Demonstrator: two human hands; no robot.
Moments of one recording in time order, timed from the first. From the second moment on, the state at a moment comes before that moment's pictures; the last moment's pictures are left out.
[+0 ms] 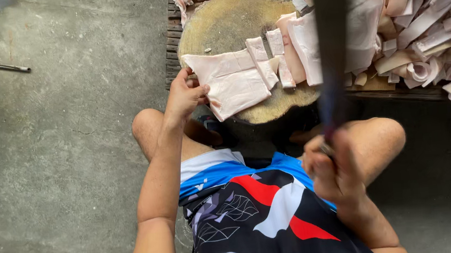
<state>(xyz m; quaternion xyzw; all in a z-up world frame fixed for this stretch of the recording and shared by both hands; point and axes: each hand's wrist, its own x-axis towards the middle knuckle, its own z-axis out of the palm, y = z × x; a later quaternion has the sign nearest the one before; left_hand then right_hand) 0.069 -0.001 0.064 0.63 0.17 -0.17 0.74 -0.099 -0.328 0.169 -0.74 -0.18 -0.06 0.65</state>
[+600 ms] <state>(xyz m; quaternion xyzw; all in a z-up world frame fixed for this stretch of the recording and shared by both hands) 0.084 -0.033 0.037 0.57 0.21 -0.13 0.78 -0.031 -0.319 0.086 -0.88 0.05 0.02 0.47</state>
